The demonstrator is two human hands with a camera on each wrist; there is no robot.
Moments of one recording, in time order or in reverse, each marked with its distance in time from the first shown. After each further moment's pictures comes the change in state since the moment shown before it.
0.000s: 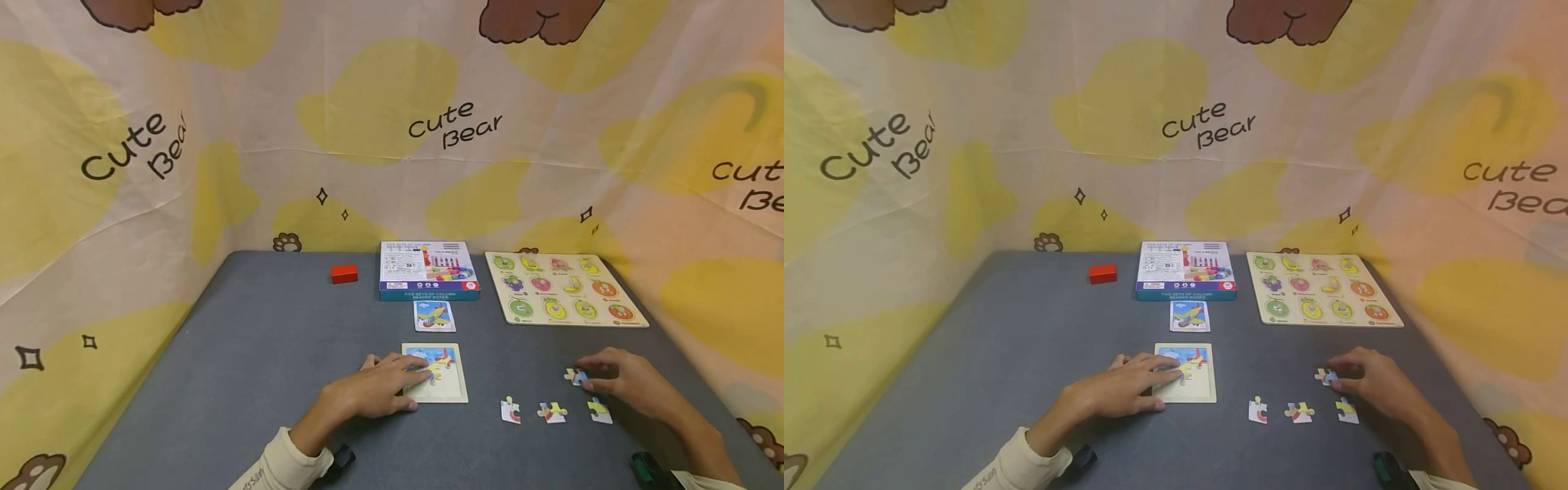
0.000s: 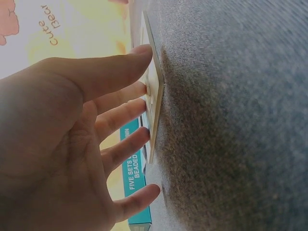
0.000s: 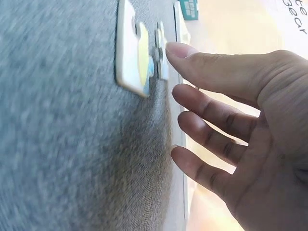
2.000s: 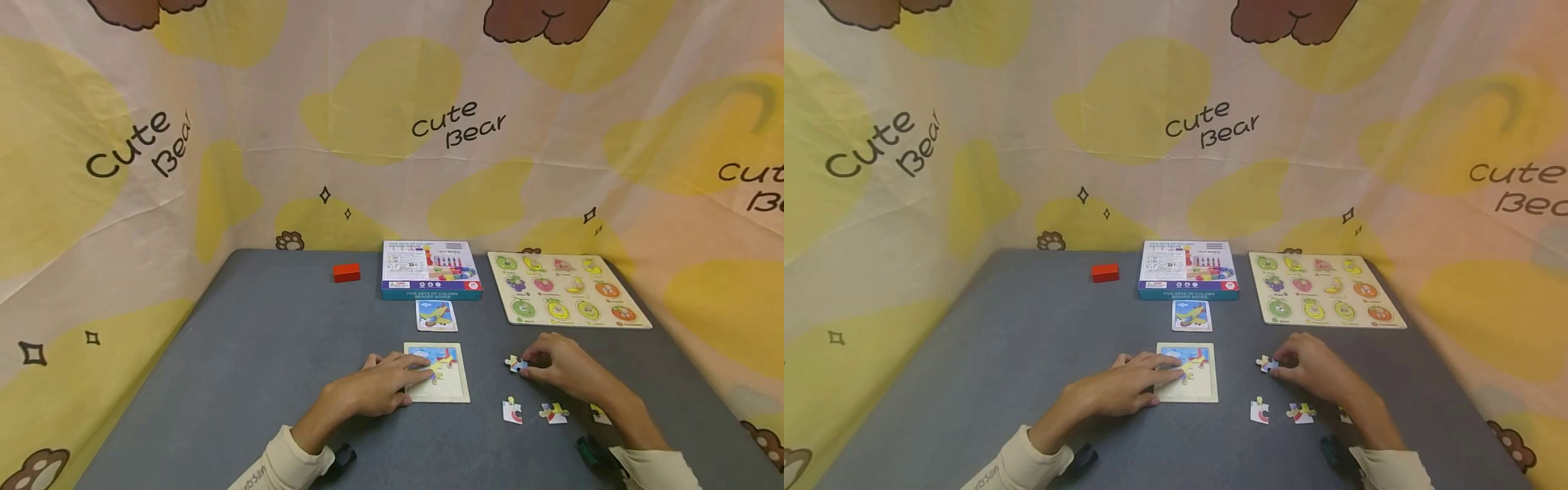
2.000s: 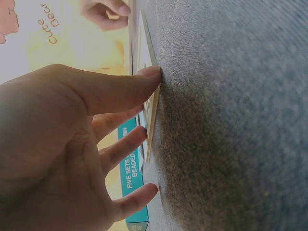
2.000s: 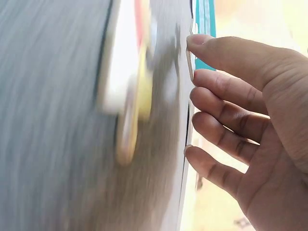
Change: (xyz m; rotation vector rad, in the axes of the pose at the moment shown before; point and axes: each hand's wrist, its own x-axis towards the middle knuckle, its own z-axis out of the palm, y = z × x) left_hand -0.001 -0.002 0.000 -0.020 0.023 0.013; right_hand 0.050 -0.069 0.038 0.014 -0.089 -0.145
